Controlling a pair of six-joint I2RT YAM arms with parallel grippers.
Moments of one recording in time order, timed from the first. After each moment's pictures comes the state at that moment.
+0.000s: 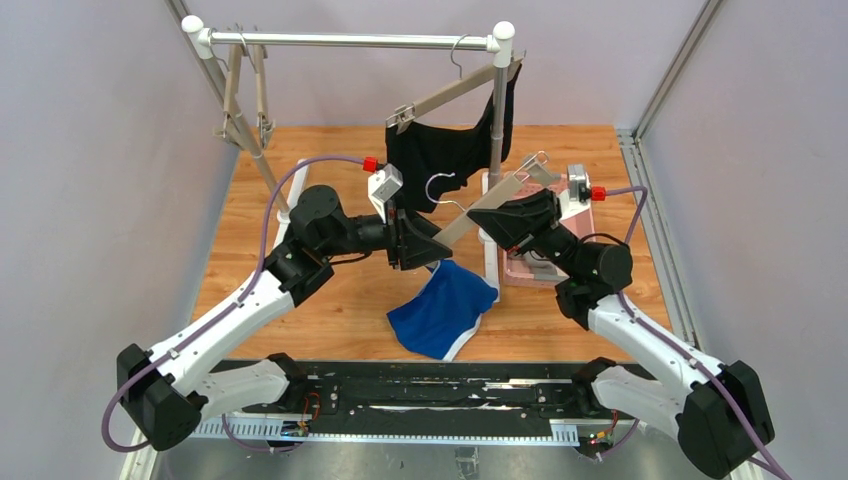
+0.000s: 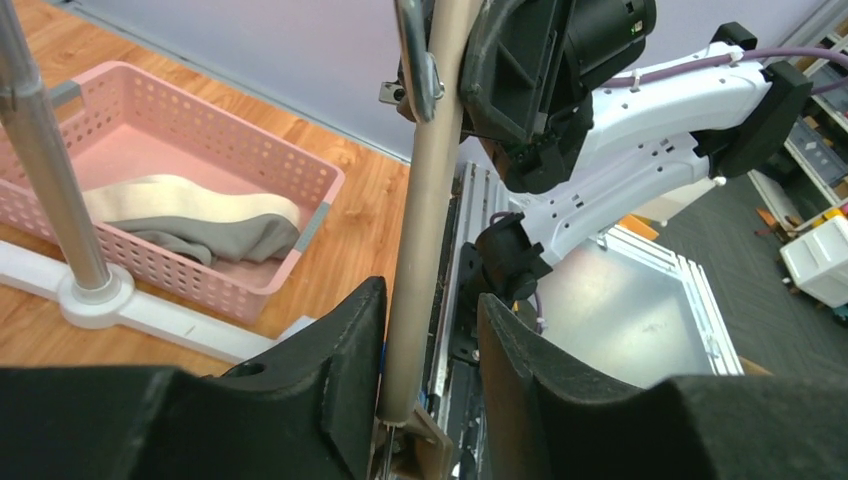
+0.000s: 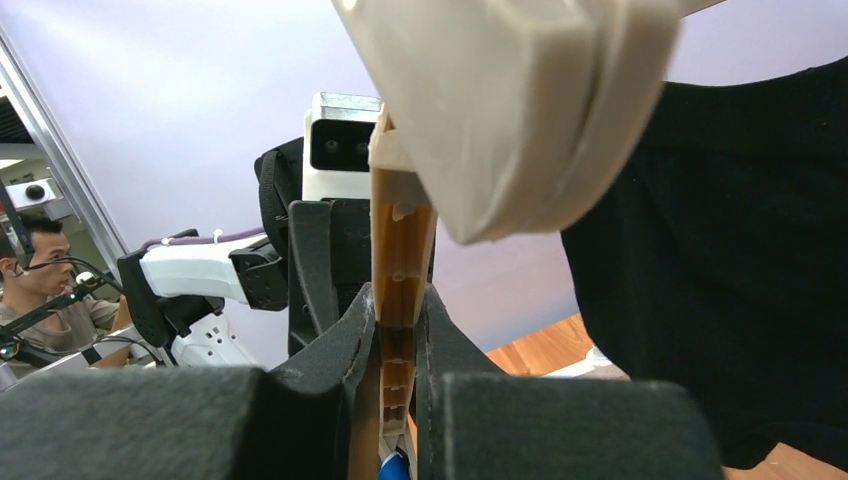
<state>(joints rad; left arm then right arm) -0.69 1.07 0.94 0.18 0.72 -0.44 0.53 1.01 0.57 1.15 -0.54 0.83</state>
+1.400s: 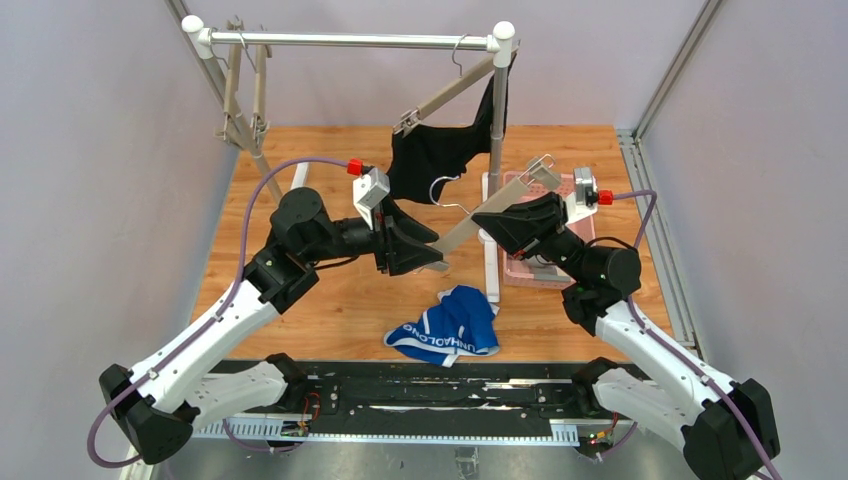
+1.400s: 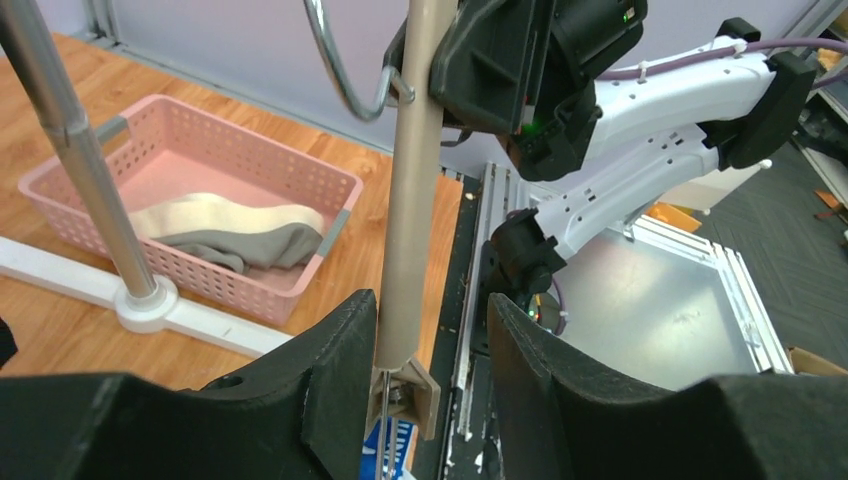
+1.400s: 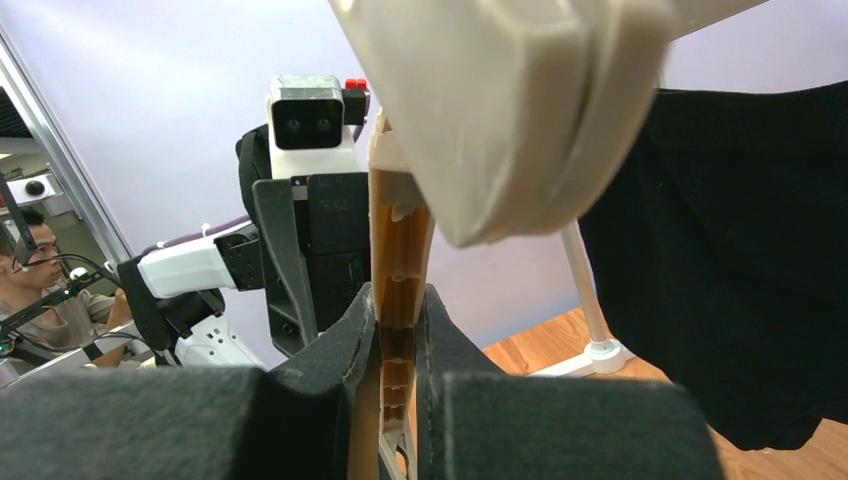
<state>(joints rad) -0.70 0.97 0.97 0.04 0.69 -0.32 0.53 0.92 0.57 1.04 -0.54 0.81</state>
